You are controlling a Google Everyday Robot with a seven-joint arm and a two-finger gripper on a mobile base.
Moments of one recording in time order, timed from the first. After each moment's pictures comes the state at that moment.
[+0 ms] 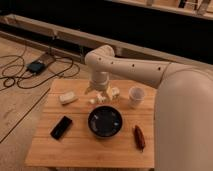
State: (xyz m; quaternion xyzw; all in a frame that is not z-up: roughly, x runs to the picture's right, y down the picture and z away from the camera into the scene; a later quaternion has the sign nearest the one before) arm -0.034 0.051 0.781 -0.27 -0.23 -0.53 0.77
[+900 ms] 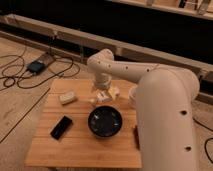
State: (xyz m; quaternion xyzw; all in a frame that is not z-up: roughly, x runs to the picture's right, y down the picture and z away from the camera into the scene) arm -0.007 0.045 0.865 -0.30 -0.17 -0.47 0.81
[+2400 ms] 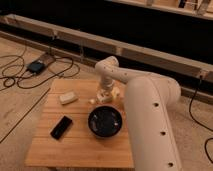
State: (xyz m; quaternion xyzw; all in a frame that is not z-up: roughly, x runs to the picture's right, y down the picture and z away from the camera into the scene) arm 0.016 0.049 0.964 -0.29 -0.15 -0.43 0.84
